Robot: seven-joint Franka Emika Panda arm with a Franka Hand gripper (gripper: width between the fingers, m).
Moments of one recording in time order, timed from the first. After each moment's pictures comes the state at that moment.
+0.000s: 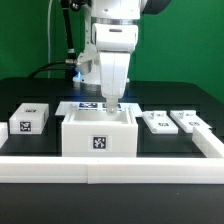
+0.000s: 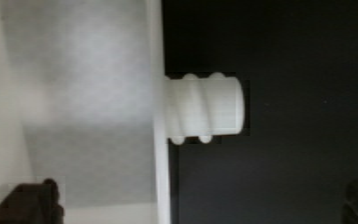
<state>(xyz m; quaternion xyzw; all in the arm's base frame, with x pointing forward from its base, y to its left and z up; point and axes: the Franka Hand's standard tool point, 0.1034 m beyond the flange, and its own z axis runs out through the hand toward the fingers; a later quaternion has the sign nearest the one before) 0.446 -0.003 0.038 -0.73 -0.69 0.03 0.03</state>
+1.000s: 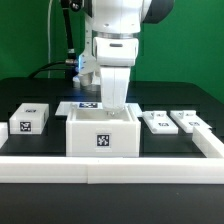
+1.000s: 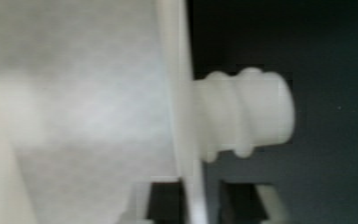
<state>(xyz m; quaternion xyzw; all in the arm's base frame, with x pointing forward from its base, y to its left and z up) 0.443 -0.003 0.028 -0.73 -0.68 0.03 0.03</state>
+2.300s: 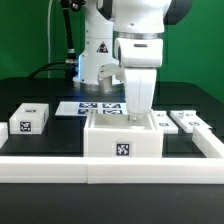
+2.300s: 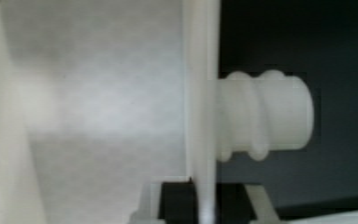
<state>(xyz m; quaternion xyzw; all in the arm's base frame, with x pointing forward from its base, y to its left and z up) 0.487 0.035 0.031 -0.73 -0.68 0.01 0.02</state>
